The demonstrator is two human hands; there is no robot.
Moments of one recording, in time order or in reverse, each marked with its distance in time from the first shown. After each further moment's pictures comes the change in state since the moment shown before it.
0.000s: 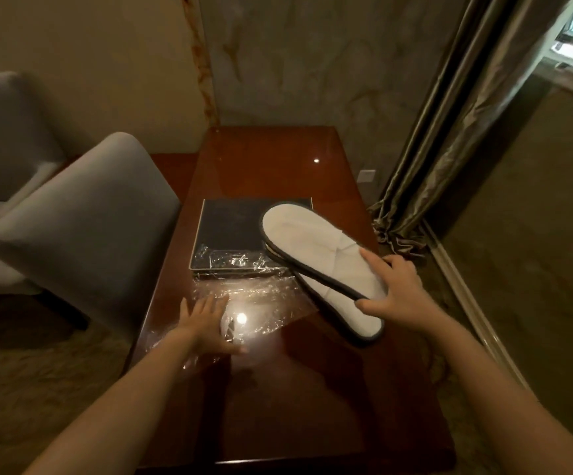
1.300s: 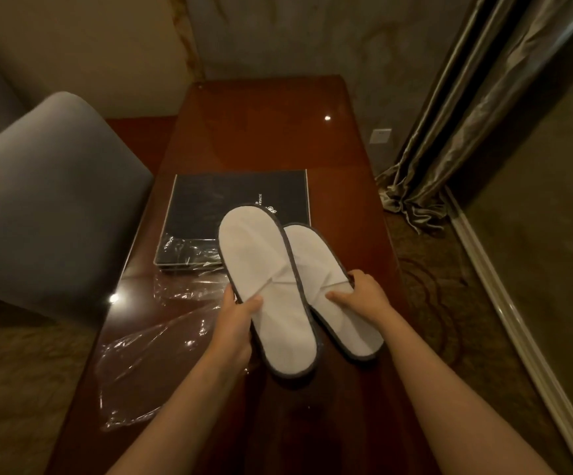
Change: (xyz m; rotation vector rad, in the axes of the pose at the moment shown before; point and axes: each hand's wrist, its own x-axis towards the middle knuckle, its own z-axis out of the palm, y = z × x) left_hand 0.036 0.131 -0.020 -2.021 0.271 -0.264; right_hand 0.114 0.067 0.125 0.273 -0.217 0.342
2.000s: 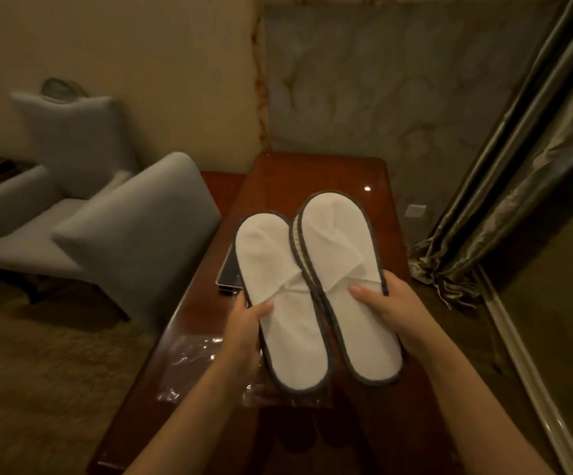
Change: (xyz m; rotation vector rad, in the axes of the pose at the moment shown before) left_hand -0.095 0.066 -0.025 -0.094 0.011 0.205; right_hand -0.130 -0.095 -0.090 0.654 -0.082 -0.361
